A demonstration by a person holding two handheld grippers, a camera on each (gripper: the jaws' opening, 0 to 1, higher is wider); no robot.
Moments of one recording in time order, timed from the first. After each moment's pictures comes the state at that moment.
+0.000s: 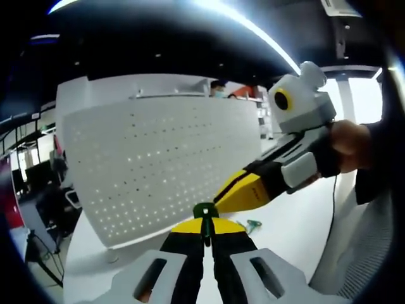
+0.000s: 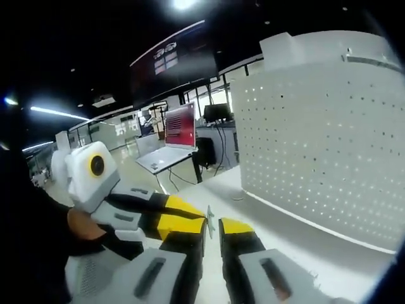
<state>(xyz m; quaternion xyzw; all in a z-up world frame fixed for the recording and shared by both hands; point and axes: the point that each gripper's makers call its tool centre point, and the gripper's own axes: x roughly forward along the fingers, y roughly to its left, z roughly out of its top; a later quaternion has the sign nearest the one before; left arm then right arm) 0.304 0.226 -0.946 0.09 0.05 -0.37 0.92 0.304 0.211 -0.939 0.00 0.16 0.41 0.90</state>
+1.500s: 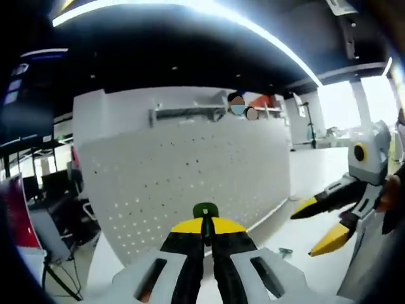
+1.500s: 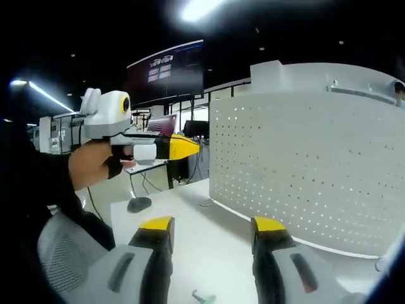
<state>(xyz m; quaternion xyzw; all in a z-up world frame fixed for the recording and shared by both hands) 0.375 0.236 -0.873 0.09 0.00 -0.31 0.95 0.296 0.146 -0.943 -0.04 0.09 0.33 0.94</state>
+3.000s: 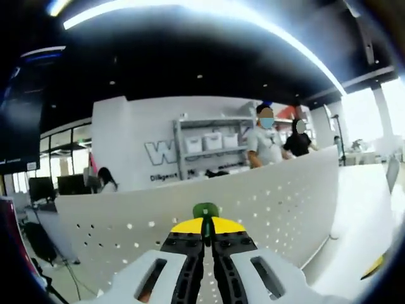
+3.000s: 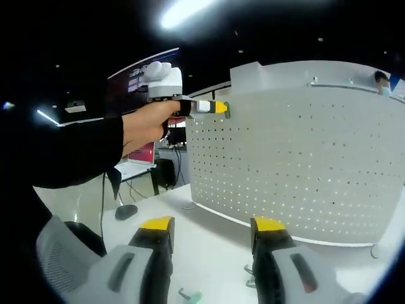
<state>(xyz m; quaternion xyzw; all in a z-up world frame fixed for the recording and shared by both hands) 0.525 0.198 -0.794 0.05 -0.03 -0.23 0.97 0.306 0.111 -0.938 0.00 0.08 0.28 0.96</state>
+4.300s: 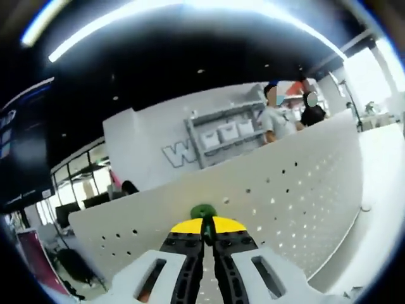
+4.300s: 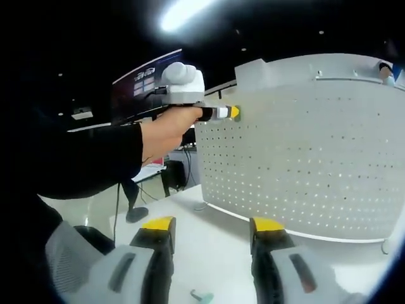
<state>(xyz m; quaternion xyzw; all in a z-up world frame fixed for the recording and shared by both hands) 0.531 0.198 -0.799 0.18 -0.05 -0.15 0.97 0.301 0.123 -0.939 0.02 0.09 0.32 0.94</state>
